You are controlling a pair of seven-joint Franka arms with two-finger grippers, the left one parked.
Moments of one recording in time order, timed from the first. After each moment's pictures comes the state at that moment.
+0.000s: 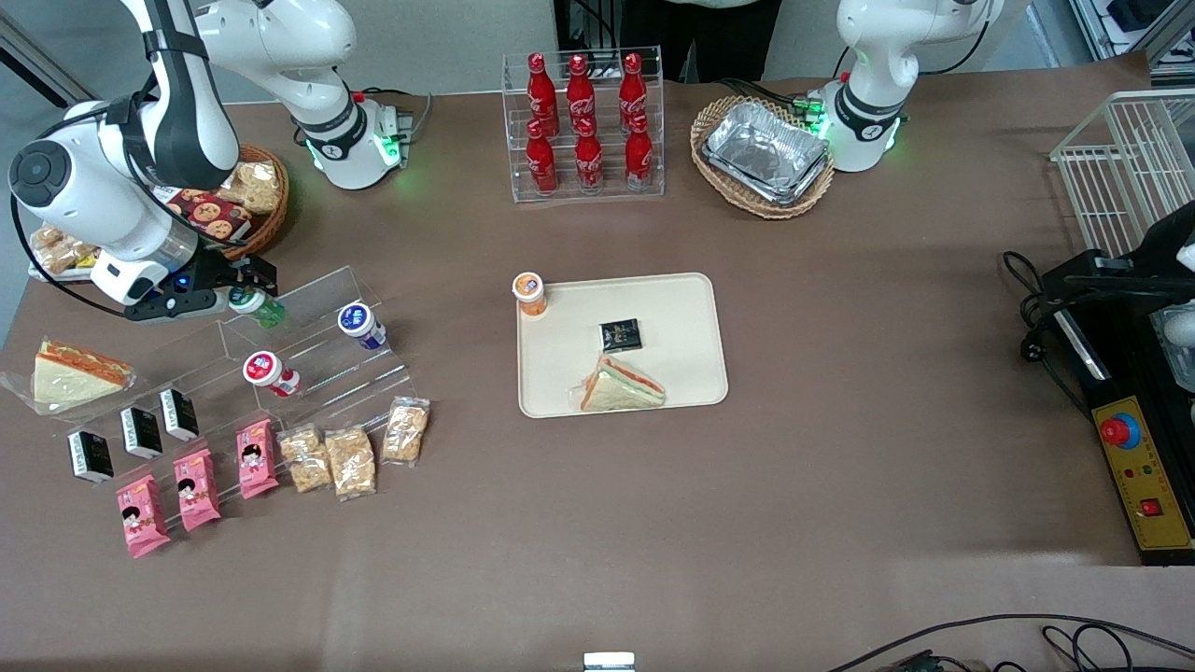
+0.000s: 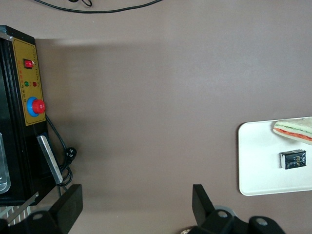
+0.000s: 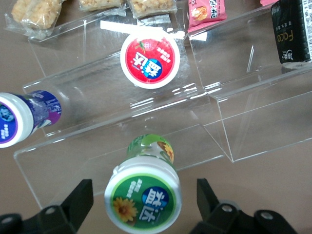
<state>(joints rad) -0.01 -0.26 -0.11 -2.49 -0.01 2.18 -0.23</state>
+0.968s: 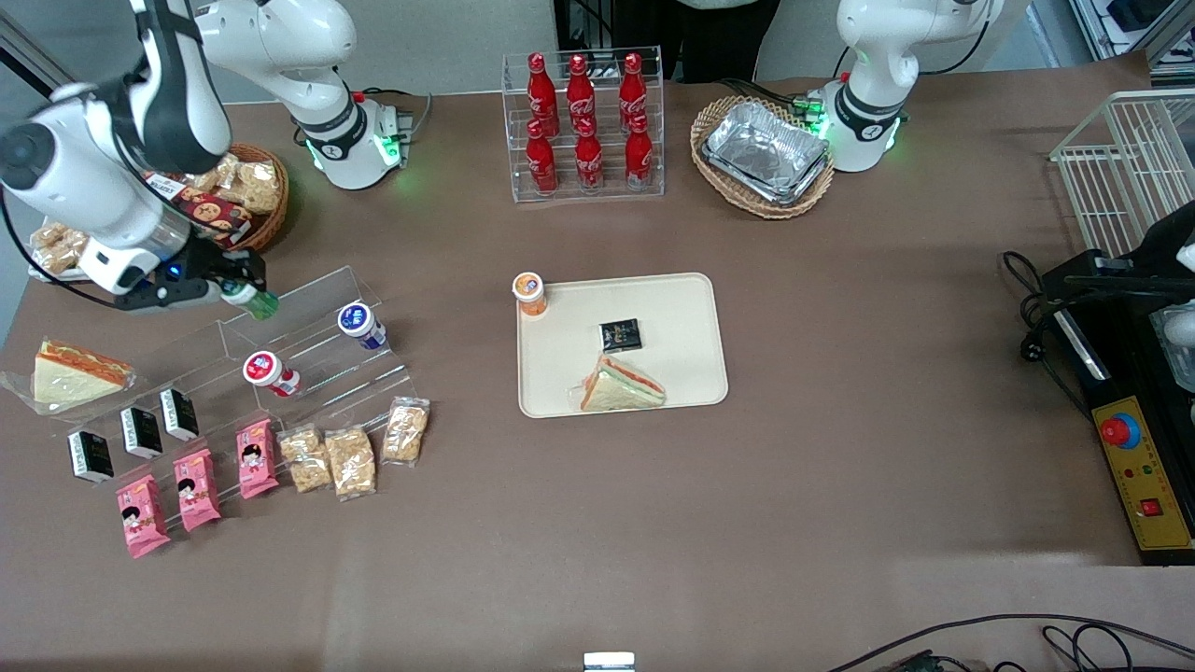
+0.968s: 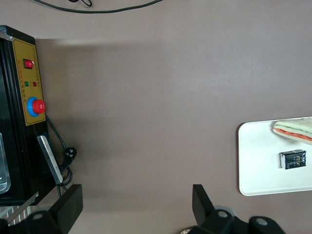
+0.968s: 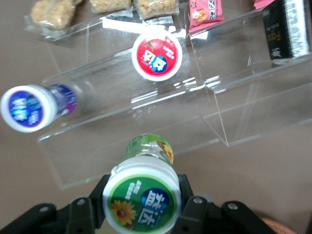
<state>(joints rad) -0.01 -0.33 -0.10 -2.45 -0.01 2.06 -0.22</state>
